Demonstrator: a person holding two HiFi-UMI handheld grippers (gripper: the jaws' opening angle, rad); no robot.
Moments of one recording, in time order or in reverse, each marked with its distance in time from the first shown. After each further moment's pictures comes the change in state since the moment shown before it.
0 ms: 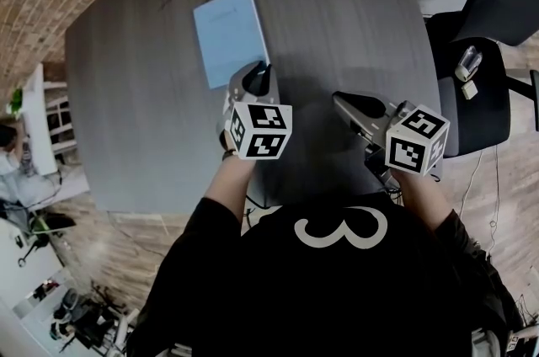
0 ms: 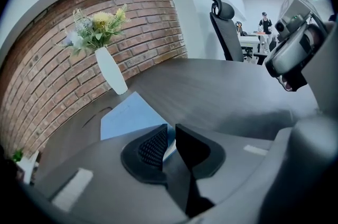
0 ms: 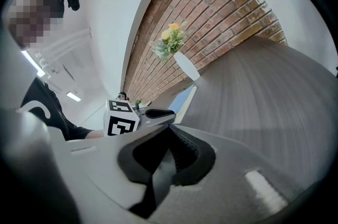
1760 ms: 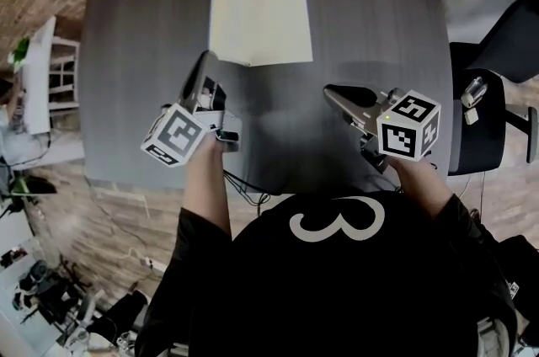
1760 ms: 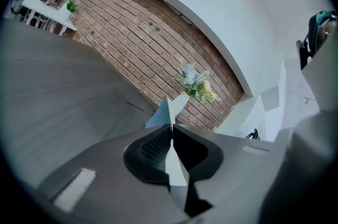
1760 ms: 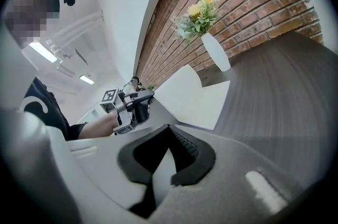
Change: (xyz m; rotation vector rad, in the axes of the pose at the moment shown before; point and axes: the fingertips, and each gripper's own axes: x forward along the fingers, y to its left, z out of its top) left arm -0.128 0.165 -0.050 -1.091 -0.524 -0.042; right arm 0.069 0.059 0.000 -0.133 0.164 0.117
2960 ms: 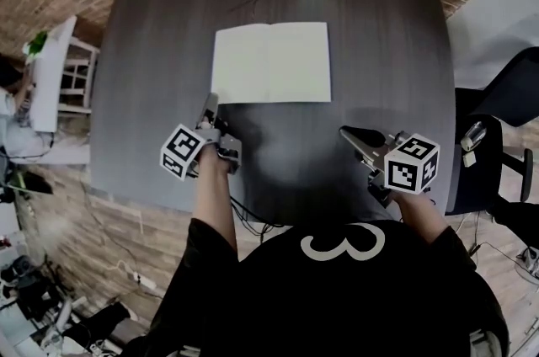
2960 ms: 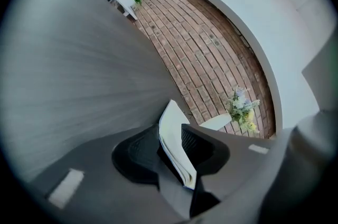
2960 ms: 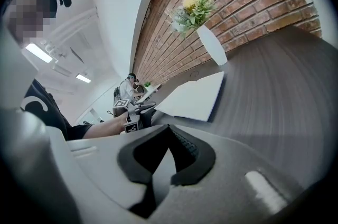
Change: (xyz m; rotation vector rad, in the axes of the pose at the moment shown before) left arm -0.006 0.145 -0.029 -0.483 -0.101 0.179; right arm 0.011 -0.016 -0.008 0.030 0.053 -0.025
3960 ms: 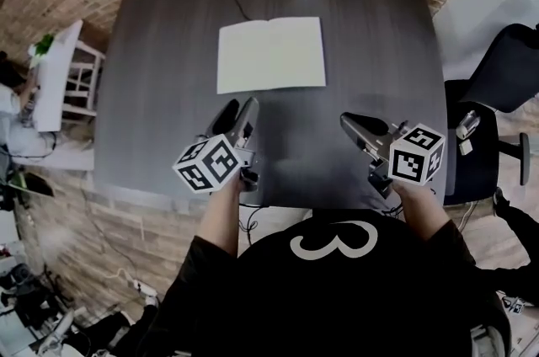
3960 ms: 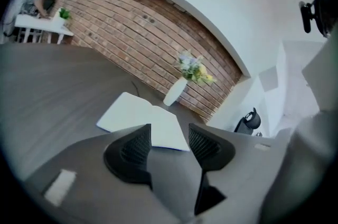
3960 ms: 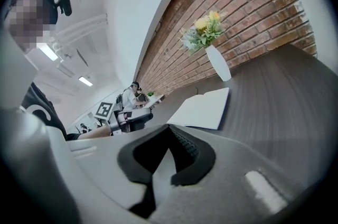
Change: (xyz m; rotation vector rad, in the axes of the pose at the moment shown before) left arm -0.068 -0.119 -0.069 0.566 0.204 -0.129; right arm -0.030 0.046 0.014 -0.052 -0.129 -0.011
